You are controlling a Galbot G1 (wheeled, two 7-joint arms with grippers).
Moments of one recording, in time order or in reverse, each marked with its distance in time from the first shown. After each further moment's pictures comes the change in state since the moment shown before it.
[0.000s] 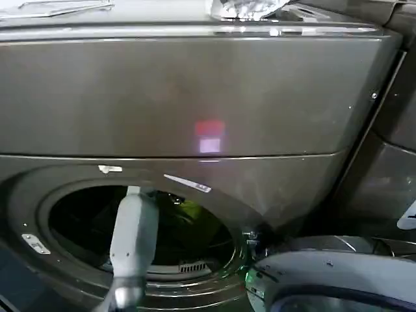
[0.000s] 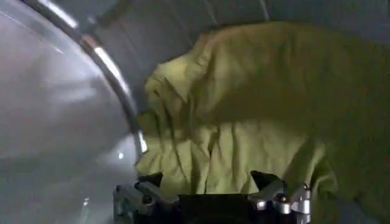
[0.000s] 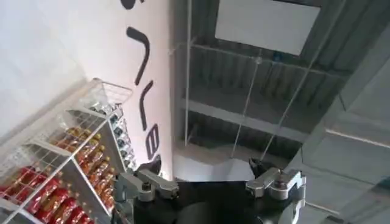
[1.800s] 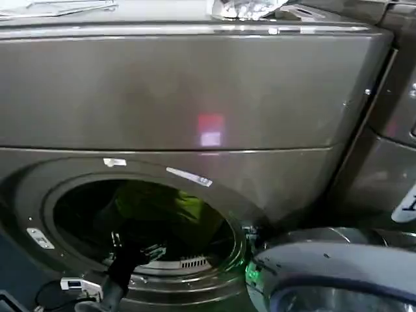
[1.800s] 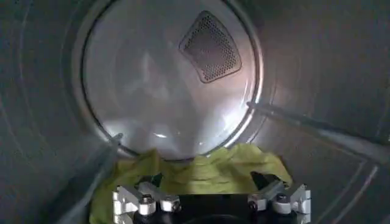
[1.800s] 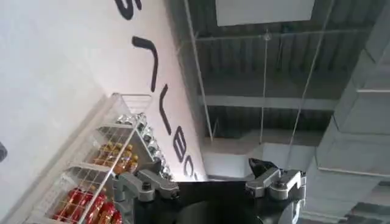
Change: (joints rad) left arm 0.814 0.119 0.016 -1.050 -0.507 0.213 -0.771; right arm 0.110 -0.034 -0.050 -0.063 -0.039 -0.011 0.011
